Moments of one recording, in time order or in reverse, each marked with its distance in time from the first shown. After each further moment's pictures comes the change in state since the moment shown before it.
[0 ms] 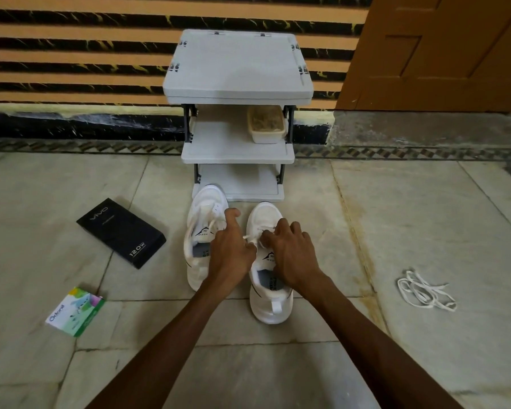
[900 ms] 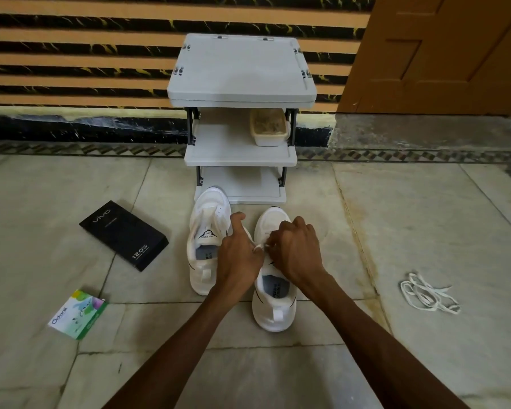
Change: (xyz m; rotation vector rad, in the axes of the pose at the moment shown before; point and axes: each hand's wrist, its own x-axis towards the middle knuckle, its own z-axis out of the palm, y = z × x) left_hand -0.007 0.005 0.005 -0.050 0.004 -0.010; right_hand 0.008 0.000 -0.003 0.075 0.220 0.030
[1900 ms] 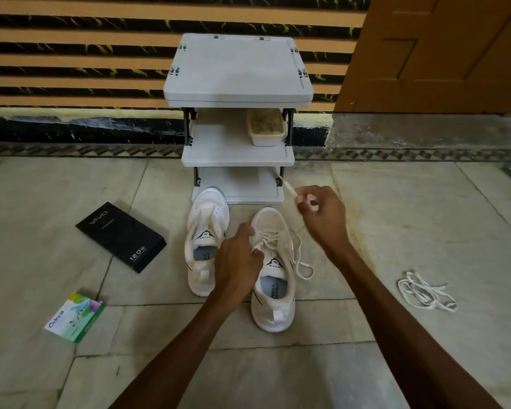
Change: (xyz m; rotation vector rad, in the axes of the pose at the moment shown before) left_hand -0.004 -0.006 0.001 0.149 -0.010 0.053; right_hand 0.025 0.034 -0.053 0.637 0.251 0.354
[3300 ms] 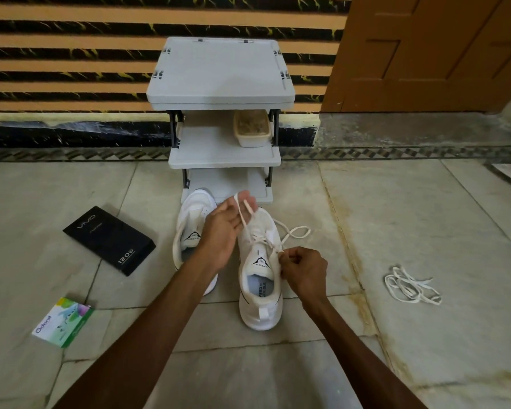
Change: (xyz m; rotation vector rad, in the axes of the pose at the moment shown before) left_hand 0.051 0.013 -0.003 -1.302 -0.208 -0.282; right_hand -0.081 0.041 0.027 0.146 -0.076 0.436
